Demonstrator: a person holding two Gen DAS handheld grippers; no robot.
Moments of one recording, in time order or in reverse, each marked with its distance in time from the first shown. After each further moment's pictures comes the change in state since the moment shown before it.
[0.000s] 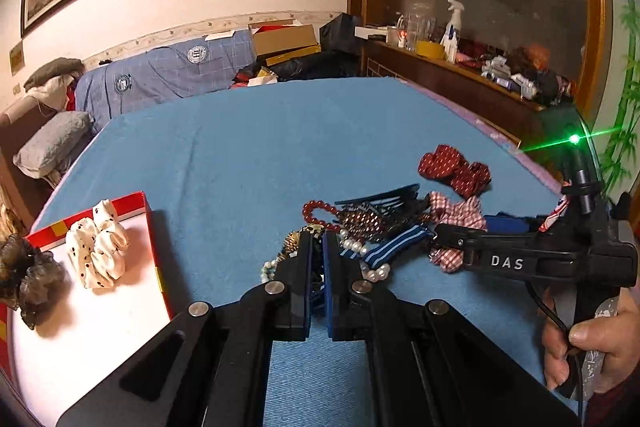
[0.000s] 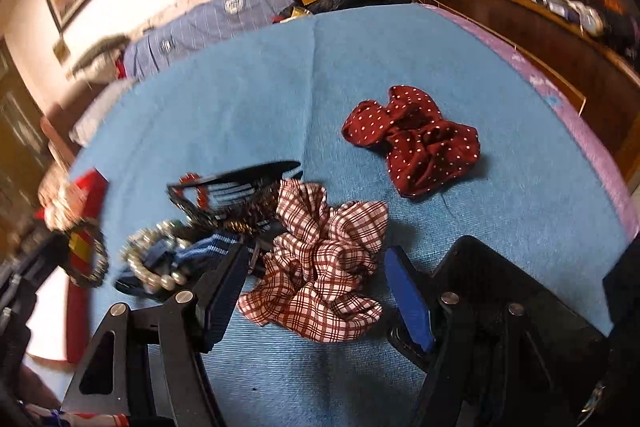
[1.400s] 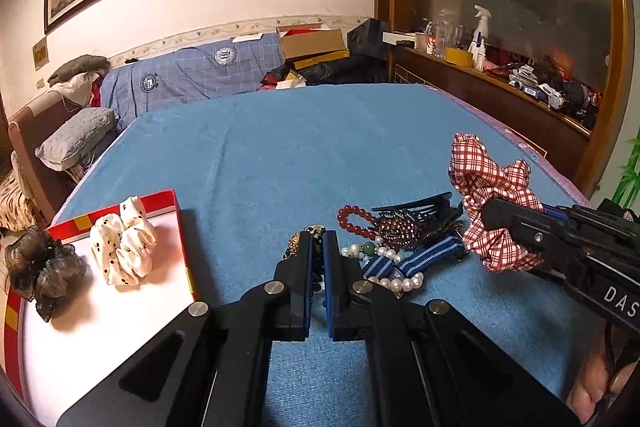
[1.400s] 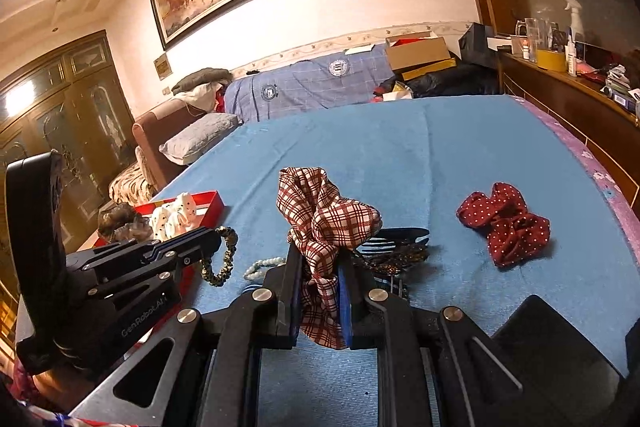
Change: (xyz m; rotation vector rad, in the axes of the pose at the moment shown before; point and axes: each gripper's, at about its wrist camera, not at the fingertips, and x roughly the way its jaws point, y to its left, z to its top) left arm -0.005 0.015 -0.001 -0.043 -0.027 0.086; right arm -0.063 0.050 -0.015 -0.183 -0.278 0.309
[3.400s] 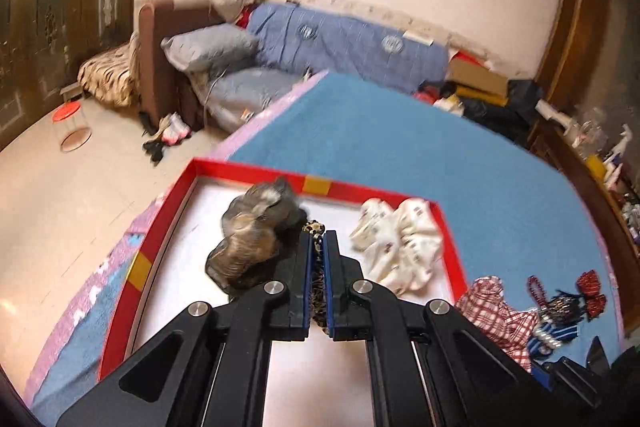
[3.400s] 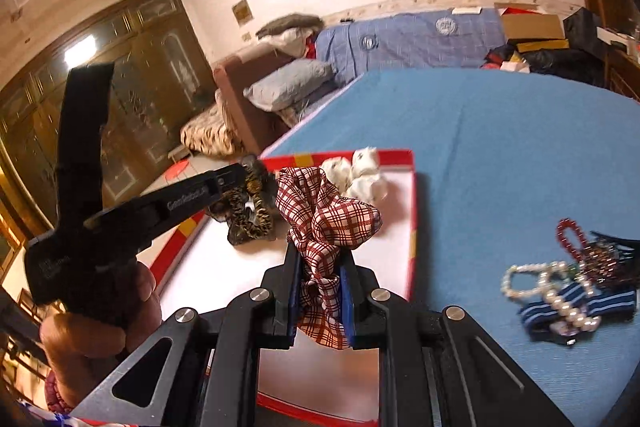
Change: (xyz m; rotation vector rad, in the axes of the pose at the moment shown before) left arm -0.042 0.212 -0.016 -0.483 0.066 0.332; right arm 0.116 0.175 -0.003 -0.116 0.201 0.280
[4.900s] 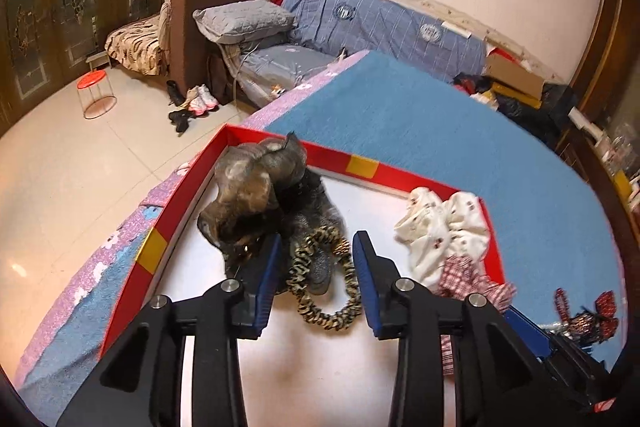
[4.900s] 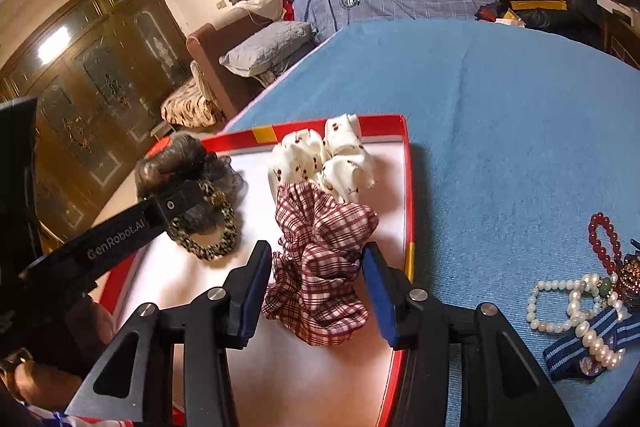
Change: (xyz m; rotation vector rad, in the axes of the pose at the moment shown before) left arm 0.016 0.015 -0.004 -0.106 0.050 0.056; right arm 0.046 -0.032 0.013 0.074 0.124 -0.029
